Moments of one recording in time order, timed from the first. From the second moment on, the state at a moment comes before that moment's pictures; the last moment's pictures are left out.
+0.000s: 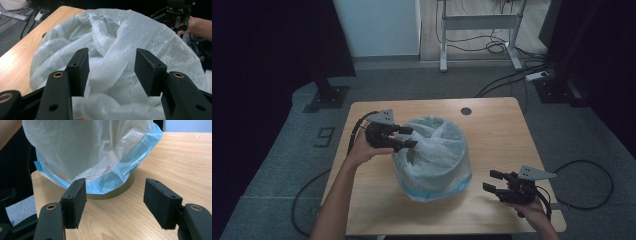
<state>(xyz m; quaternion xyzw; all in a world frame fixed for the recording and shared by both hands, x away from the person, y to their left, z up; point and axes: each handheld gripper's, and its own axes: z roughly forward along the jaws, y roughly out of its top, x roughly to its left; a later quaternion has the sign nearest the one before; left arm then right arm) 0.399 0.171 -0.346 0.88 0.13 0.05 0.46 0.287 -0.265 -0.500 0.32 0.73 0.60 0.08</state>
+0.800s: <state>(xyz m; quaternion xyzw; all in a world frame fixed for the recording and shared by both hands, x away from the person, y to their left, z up) 0.418 0.099 -0.345 0.92 0.08 0.02 0.37 0.280 -0.269 -0.504 0.33 0.72 0.60 0.09</state>
